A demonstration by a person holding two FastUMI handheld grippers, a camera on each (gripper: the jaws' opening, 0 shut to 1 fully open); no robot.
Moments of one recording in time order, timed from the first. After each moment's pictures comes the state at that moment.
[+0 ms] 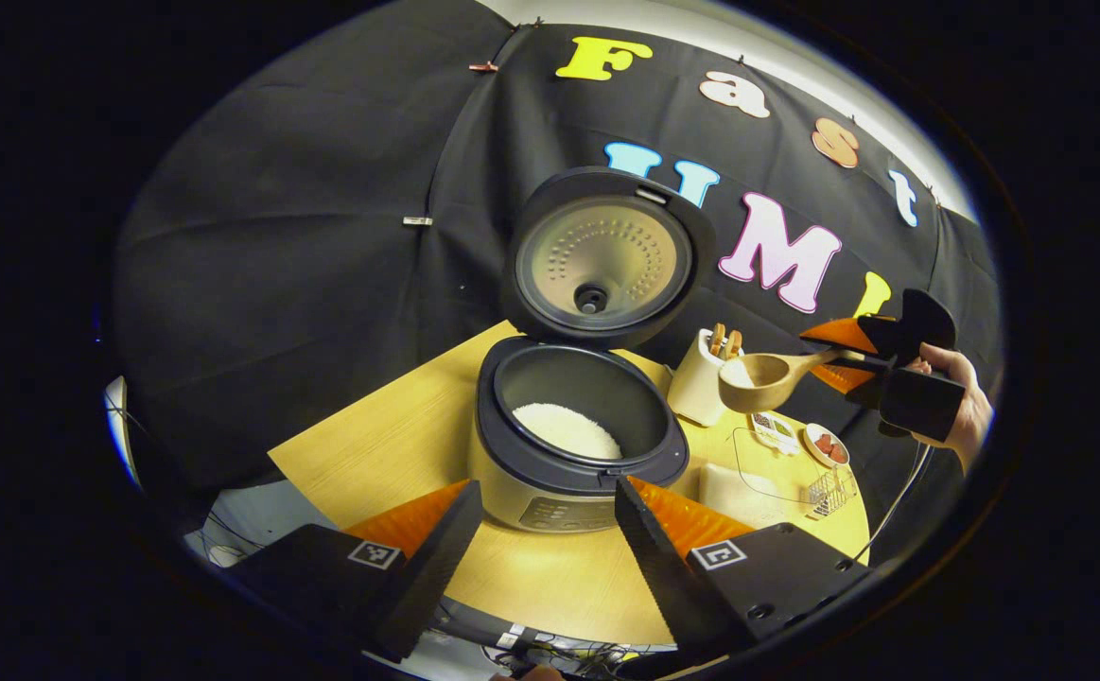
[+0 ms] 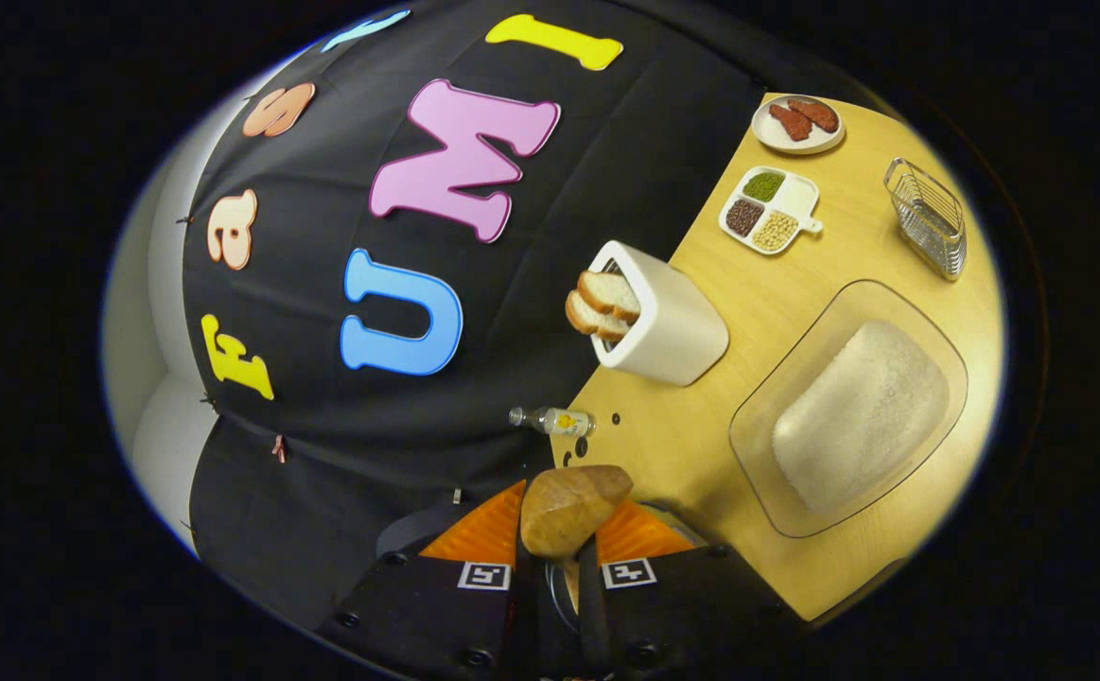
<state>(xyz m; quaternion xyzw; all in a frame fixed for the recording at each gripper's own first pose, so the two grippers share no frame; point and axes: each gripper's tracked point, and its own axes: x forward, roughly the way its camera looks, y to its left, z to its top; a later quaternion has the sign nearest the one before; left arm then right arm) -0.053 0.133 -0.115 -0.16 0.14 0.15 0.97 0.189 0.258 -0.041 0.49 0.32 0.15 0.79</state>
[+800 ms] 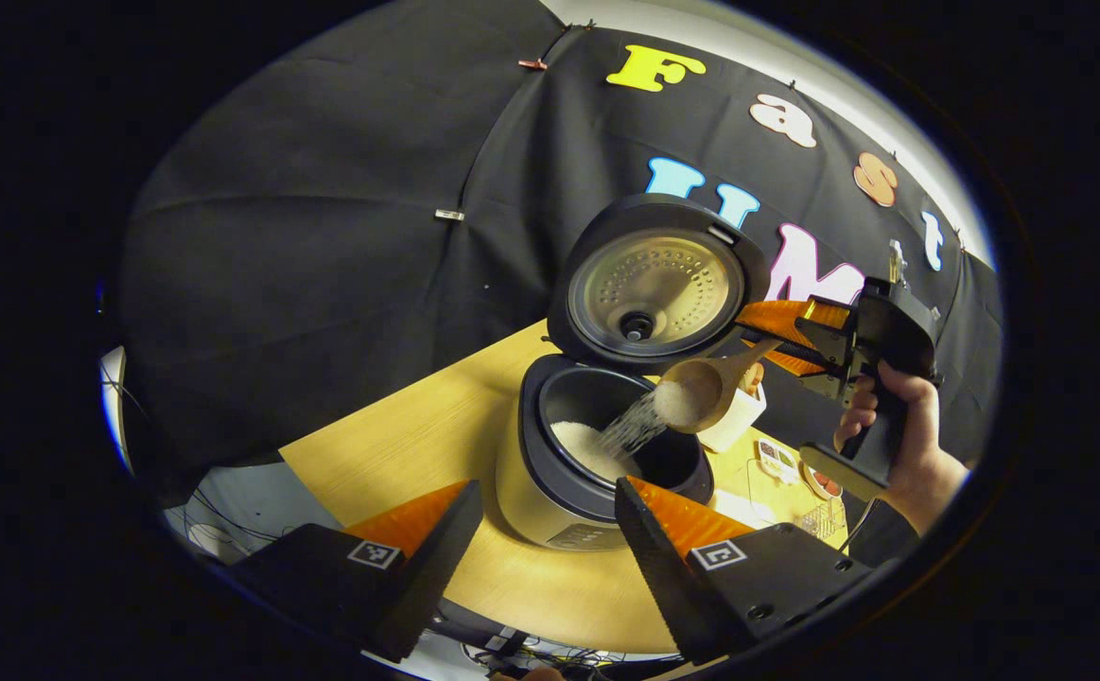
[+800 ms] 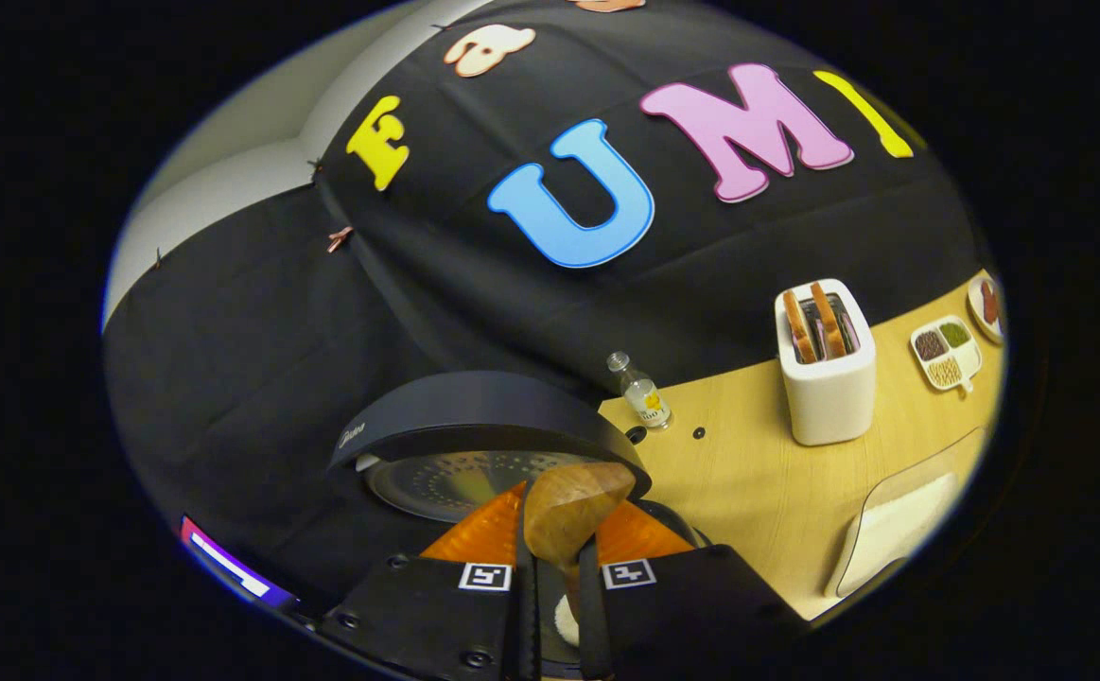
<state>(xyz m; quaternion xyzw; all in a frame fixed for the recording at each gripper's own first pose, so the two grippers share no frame) -0.052 0.175 -0.104 -0.21 0.13 0.16 0.95 0.160 0.408 -0.037 0.19 0.21 0.35 0.89</state>
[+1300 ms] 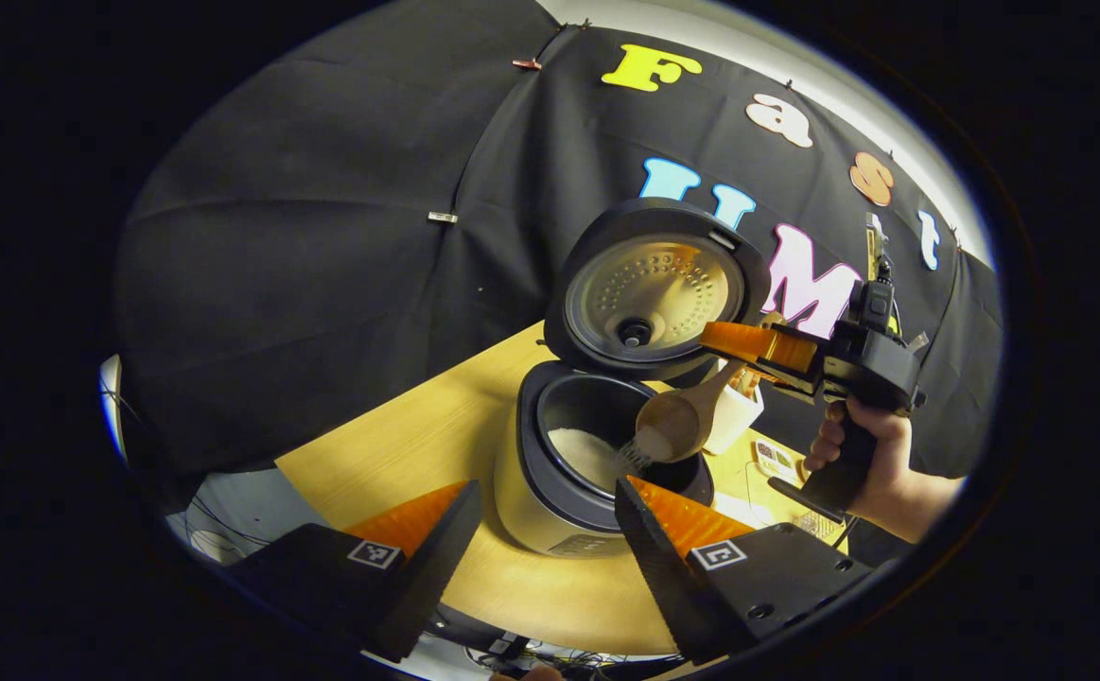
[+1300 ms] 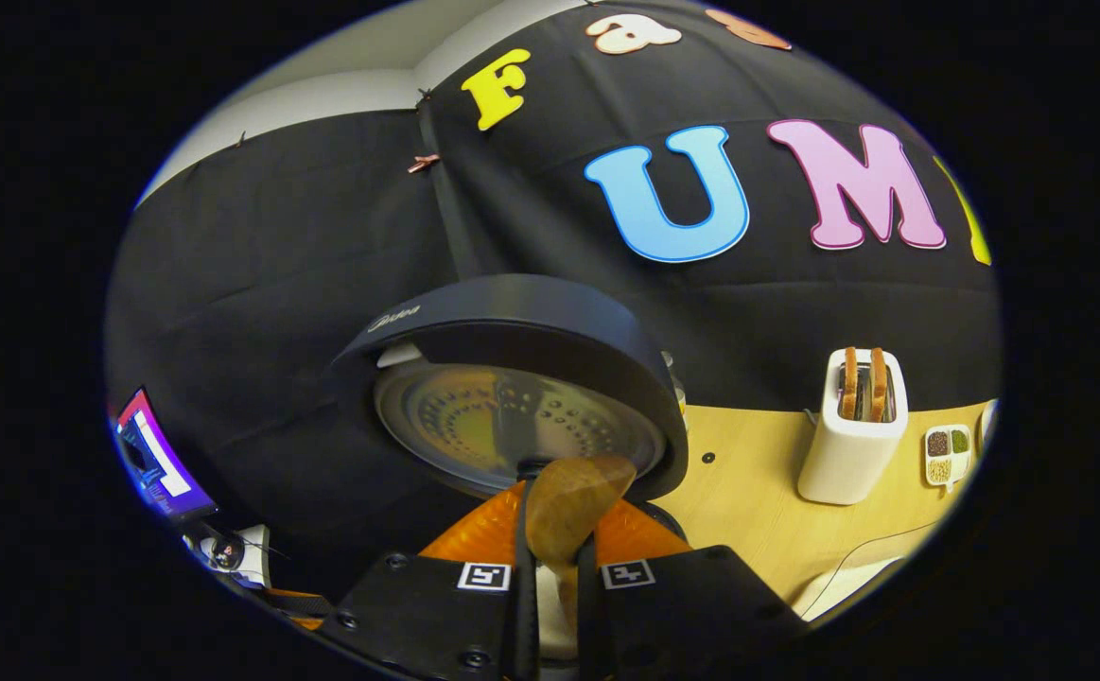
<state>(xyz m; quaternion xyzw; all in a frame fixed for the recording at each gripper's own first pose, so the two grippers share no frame) -0.046 0.181 -0.100 -0.21 0.12 0.15 0.96 0.139 0.436 -0.065 0.04 0.17 0.42 0.89</state>
